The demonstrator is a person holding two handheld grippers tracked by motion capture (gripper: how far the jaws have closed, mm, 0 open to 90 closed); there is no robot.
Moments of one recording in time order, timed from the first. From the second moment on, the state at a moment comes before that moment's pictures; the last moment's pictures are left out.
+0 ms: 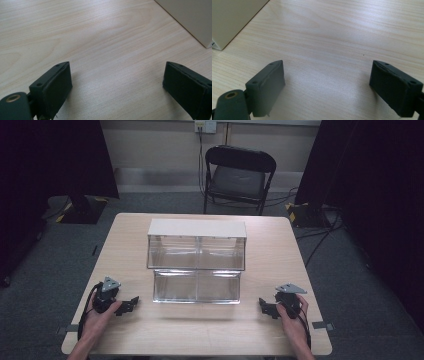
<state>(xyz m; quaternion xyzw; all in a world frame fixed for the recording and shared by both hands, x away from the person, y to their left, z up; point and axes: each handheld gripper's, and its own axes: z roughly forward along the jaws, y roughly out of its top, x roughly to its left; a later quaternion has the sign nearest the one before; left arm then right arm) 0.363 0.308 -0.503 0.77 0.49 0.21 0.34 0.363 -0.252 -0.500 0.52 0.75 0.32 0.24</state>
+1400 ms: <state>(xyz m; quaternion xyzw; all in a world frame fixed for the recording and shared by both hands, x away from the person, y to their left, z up) 0.324 0.274 -0.462 0.77 0.41 0.19 0.45 0.363 -0.252 -0.500 0.52 0.75 0.32 0.24</state>
